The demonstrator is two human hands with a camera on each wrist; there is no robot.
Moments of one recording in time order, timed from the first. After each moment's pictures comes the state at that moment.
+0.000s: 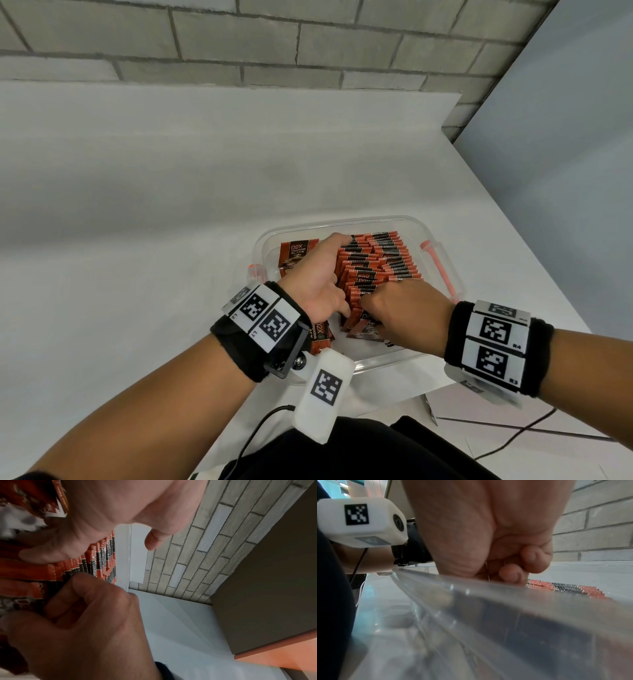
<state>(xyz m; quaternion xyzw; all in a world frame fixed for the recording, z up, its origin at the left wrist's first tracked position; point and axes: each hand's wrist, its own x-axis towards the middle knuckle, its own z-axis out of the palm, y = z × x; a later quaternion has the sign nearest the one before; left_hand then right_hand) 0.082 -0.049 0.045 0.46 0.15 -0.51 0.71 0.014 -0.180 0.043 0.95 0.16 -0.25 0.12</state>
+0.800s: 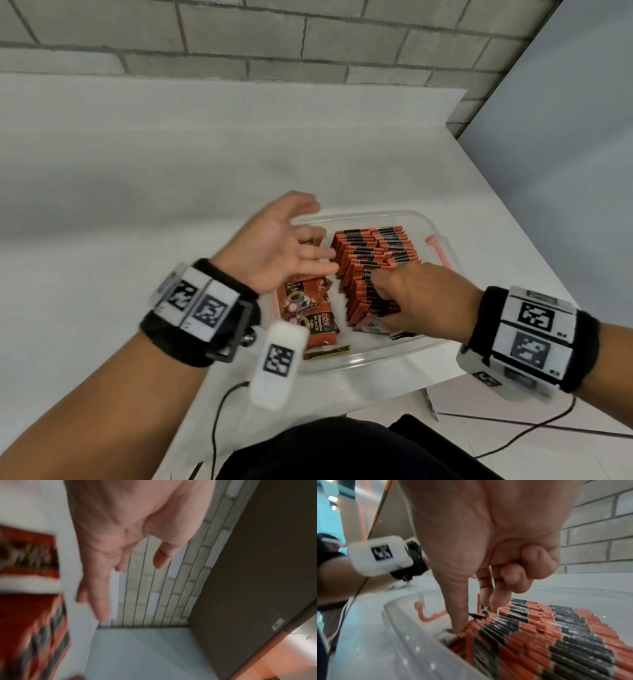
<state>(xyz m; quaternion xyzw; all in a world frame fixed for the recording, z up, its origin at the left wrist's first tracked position) 0.109 0.013 0.073 0.52 0.04 -0.44 0.73 0.012 -0.173 0.081 0.96 0.09 -0.25 0.02</state>
